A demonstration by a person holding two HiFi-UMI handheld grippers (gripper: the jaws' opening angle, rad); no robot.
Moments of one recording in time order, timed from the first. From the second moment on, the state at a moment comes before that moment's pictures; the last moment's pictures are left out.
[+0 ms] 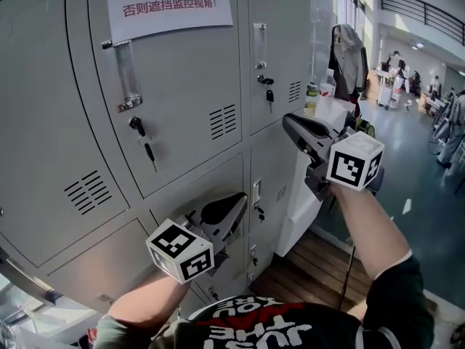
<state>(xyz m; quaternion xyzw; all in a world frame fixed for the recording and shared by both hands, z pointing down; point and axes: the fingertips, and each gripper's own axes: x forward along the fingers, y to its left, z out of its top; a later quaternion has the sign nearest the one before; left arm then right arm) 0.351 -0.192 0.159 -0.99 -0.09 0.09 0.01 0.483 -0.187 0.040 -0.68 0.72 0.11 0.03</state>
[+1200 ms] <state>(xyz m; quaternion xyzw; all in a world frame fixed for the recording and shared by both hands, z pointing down) 0.366 -0.205 -0.042 -0.99 -0.03 0.12 0.06 0.496 -0.265 -0.090 -0.64 0.75 0.13 0.03</state>
